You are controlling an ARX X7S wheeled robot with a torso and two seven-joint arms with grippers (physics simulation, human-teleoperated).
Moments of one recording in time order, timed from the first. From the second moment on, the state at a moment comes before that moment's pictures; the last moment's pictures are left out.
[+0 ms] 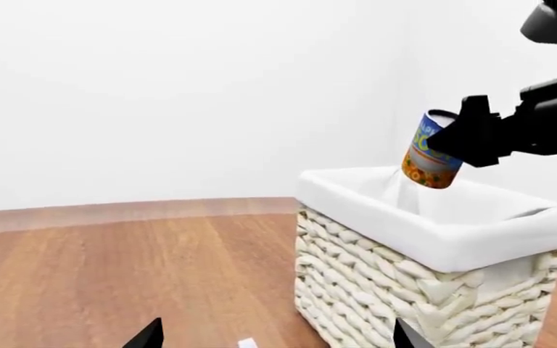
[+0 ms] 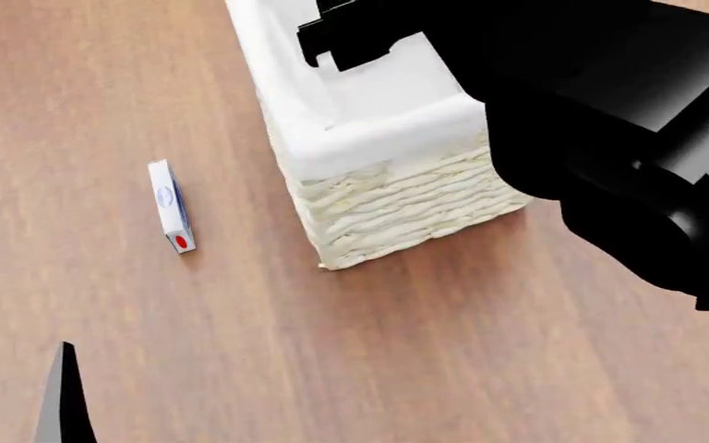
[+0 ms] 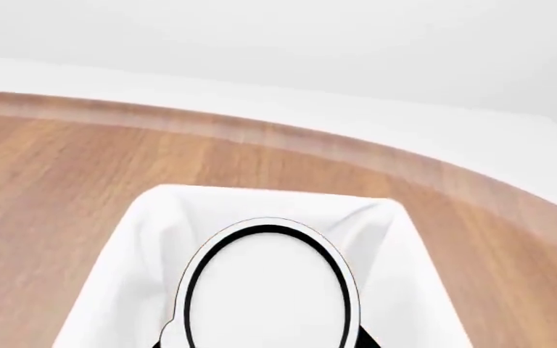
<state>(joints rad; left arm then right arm) 0.09 -0.42 0.33 0.57 -0.20 0.19 -0.39 2.06 0.55 -2.02 0.20 1.77 -0.05 0.41</state>
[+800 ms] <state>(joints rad) 0.10 -0.44 0.34 0.59 -0.20 0.18 -0.41 2.04 0.55 -2.00 0.21 1.72 -0.04 0.42</state>
